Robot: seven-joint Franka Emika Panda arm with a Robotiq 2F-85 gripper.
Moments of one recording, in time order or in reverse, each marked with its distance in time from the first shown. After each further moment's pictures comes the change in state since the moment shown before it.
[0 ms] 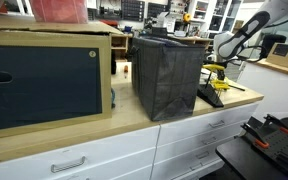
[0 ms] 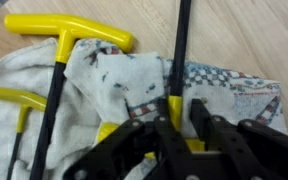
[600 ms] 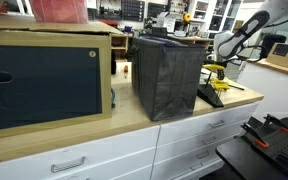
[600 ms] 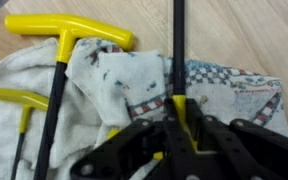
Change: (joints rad) arm -0.001 0.000 0.000 0.006 0.020 0.000 0.002
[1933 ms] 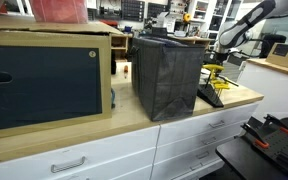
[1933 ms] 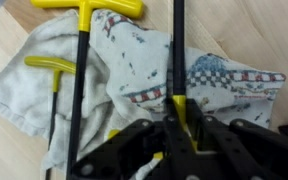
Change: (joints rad) arm -0.061 -0.090 0.065 -0.010 0.176 0.033 -0.118
